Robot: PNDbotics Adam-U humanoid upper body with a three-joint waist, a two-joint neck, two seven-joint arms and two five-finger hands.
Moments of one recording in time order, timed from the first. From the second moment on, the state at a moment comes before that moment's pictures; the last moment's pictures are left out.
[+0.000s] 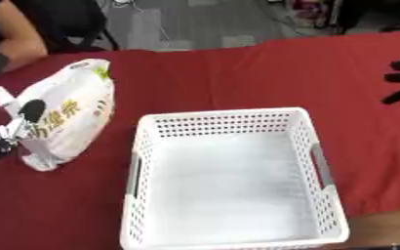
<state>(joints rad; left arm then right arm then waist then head) -0.04 0.47 0.23 -1.97 -0.61 -0.10 -0.08 -0.11 -0.40 -0.02 -1.98 0.23 -0.27 0.09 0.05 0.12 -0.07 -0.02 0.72</state>
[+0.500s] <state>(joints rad) -0.11 0.51 0.22 -1.85 -0.61 -0.09 -0.11 -0.11 -0.40 -0.02 -1.98 0.23 -0.27 0.10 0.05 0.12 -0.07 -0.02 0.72</state>
